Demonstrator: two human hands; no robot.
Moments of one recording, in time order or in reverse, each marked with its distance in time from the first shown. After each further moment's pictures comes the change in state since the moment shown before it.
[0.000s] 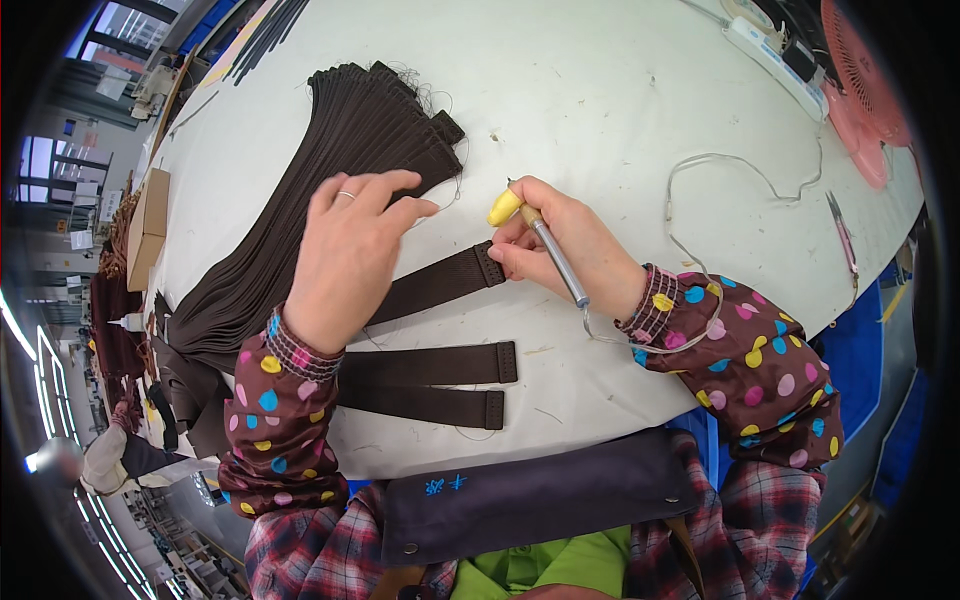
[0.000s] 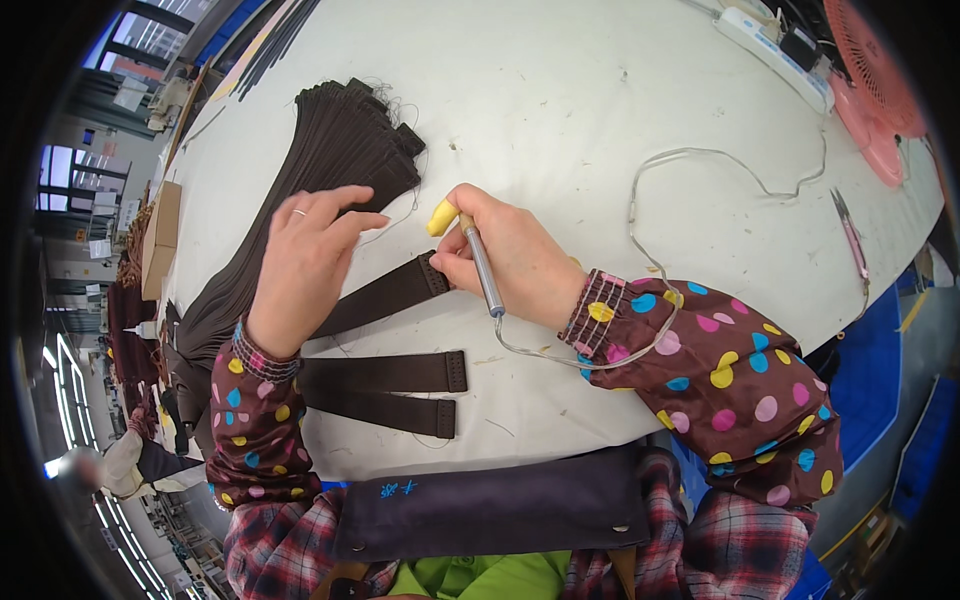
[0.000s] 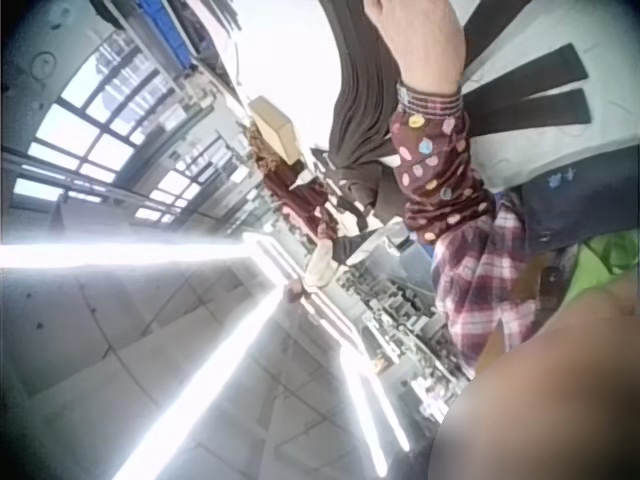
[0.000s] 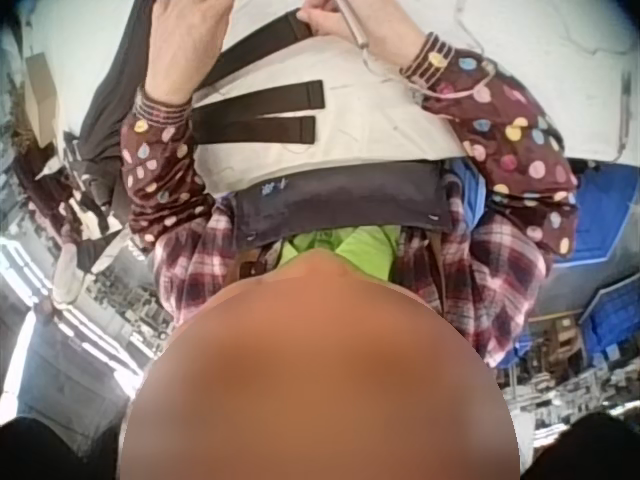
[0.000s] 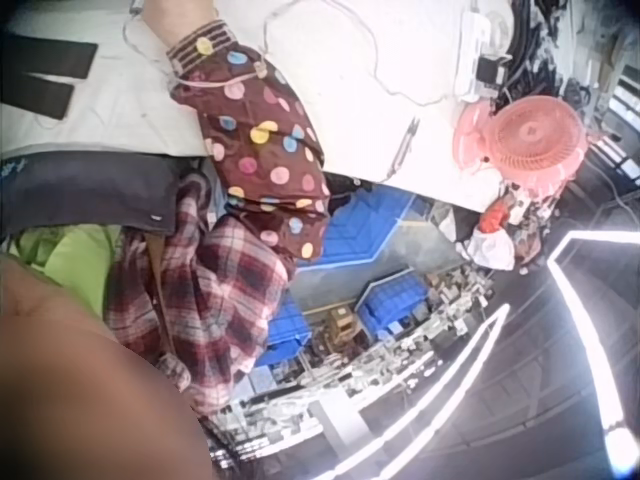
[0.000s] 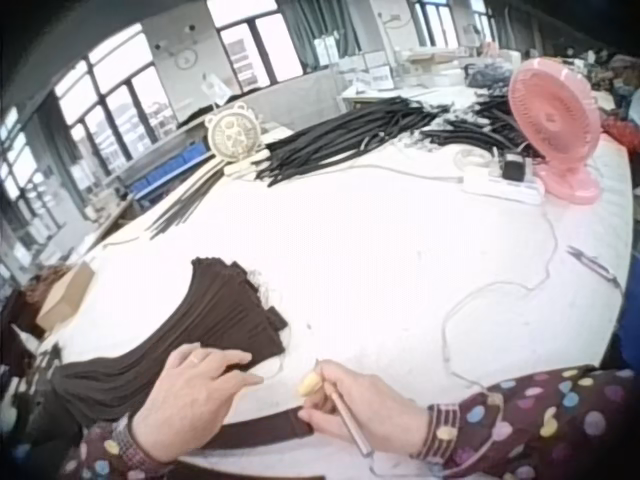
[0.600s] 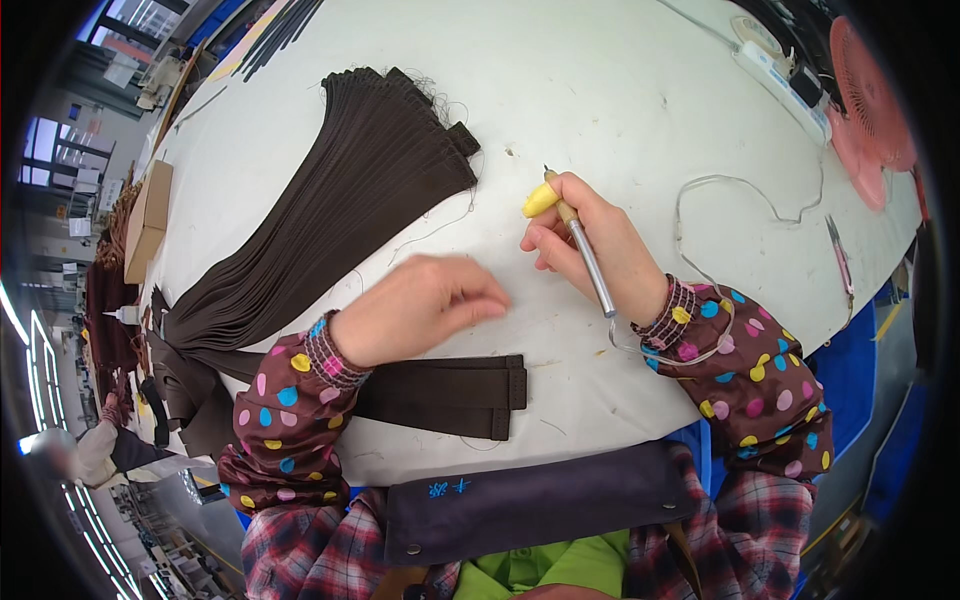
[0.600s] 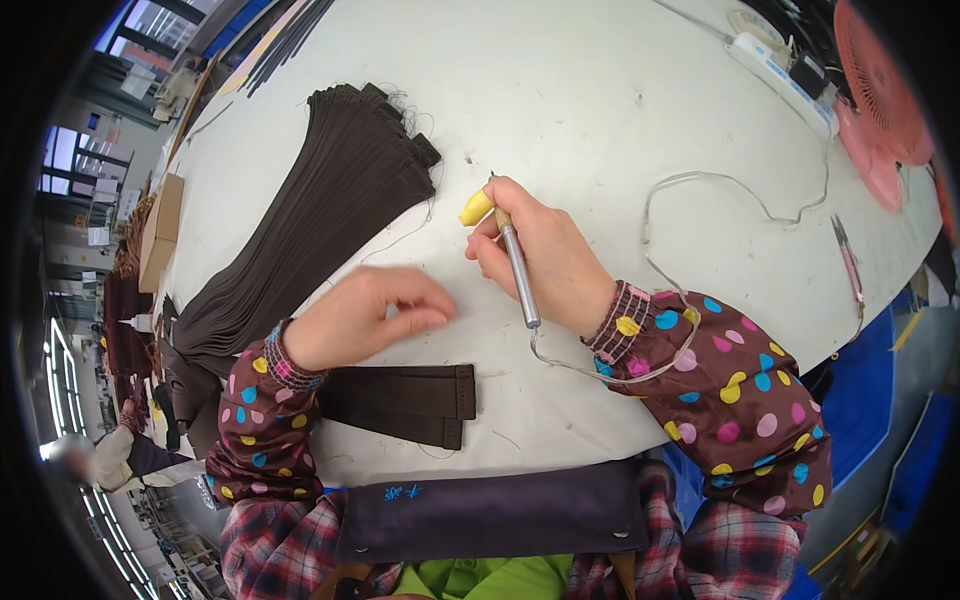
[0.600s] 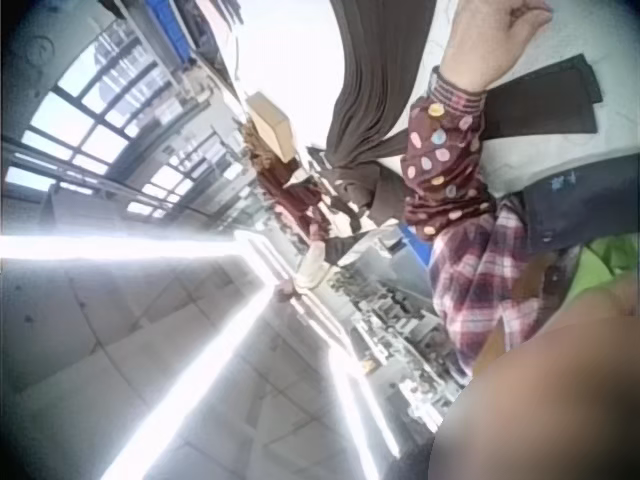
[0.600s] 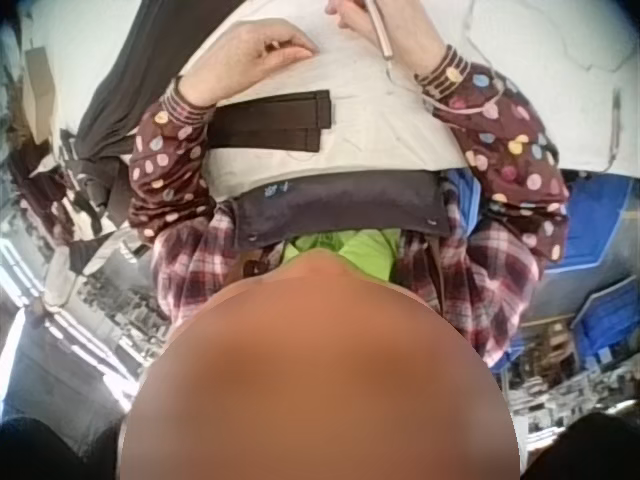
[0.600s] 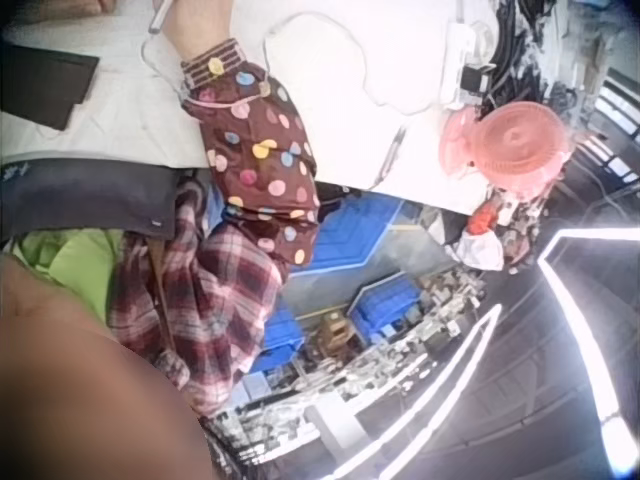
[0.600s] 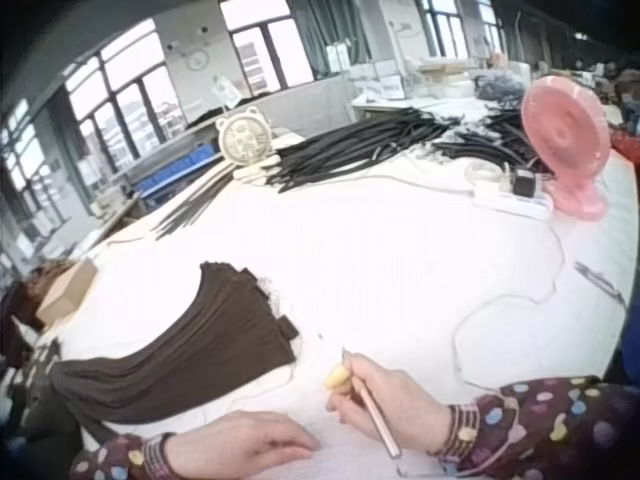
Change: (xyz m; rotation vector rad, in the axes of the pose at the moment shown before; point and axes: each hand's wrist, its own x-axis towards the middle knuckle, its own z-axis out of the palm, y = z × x) left_hand -0.007 0.013 0.017 -1.262 -0.648 -0.093; right_hand 0.000 -0.012 -0.009 -0.182 0.123 -0.035
